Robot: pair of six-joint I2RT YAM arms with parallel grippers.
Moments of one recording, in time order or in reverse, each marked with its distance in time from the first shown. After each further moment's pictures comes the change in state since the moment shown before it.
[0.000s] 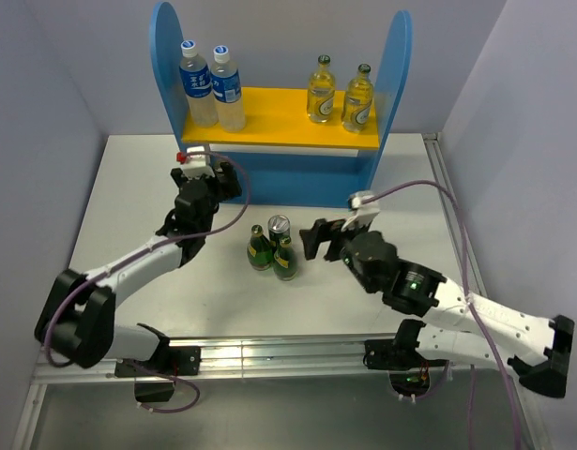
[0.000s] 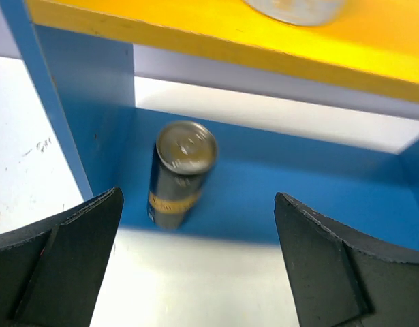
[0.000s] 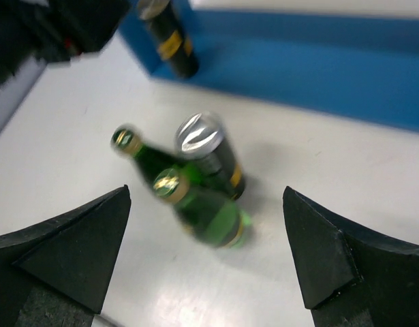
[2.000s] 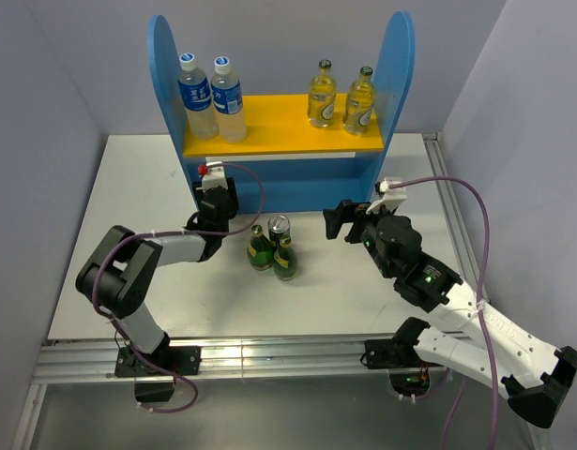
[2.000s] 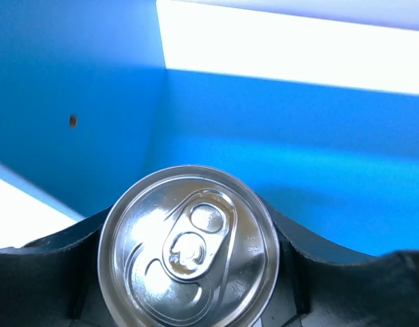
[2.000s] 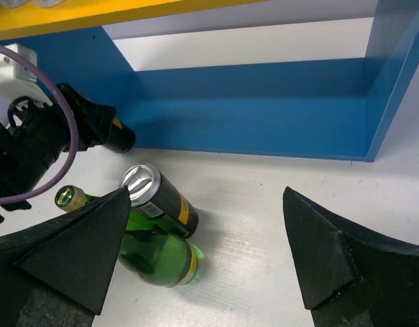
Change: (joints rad) left arm -0.021 0.302 -0.022 0.156 -0.163 0.053; right arm -0.227 -0.055 0.003 0.000 -0.116 -0.067
